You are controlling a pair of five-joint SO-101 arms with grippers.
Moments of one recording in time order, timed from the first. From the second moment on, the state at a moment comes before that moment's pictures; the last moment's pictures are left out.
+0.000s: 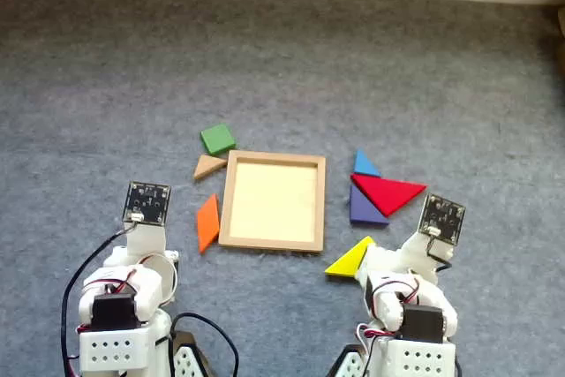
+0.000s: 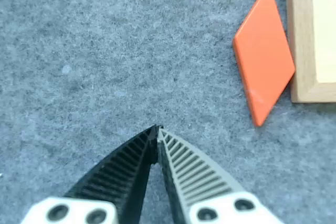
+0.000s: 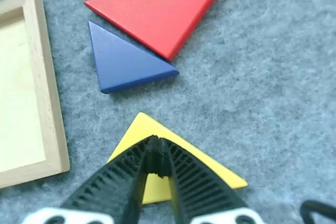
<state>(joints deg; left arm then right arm) -10.9 -101.5 96.0 75.4 -3.8 -0.3 -103.9 96.0 70.6 -13.5</state>
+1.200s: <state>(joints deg) -10.2 -101.5 96.0 75.4 -3.8 -0.6 -103.9 96.0 70.6 -13.5</state>
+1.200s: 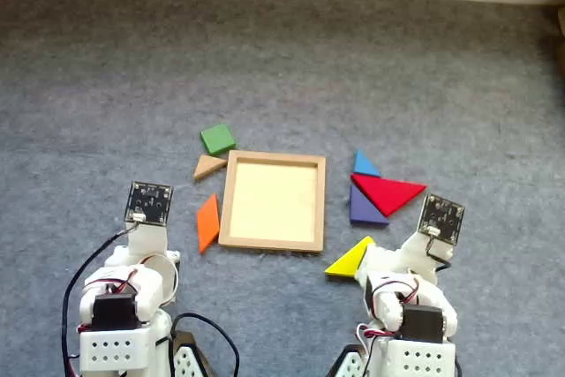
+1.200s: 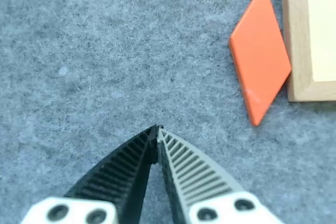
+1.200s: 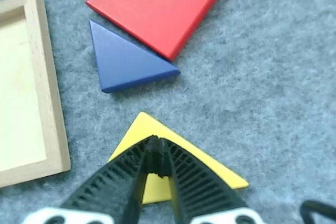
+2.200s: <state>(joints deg) -15.6 -101.5 91.5 71.1 -9.5 12.9 -104.0 78.5 68.4 10.0</state>
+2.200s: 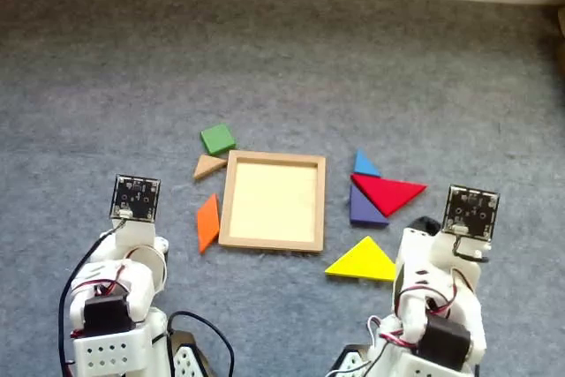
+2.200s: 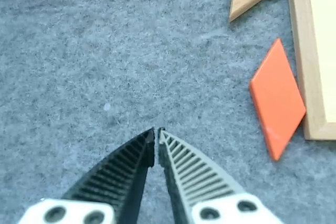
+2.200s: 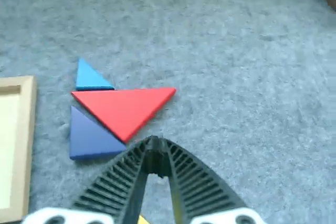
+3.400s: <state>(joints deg) -15.6 -101.5 92.5 71.0 -9.6 -7.9 -2.6 19.7 65.3 10.2</state>
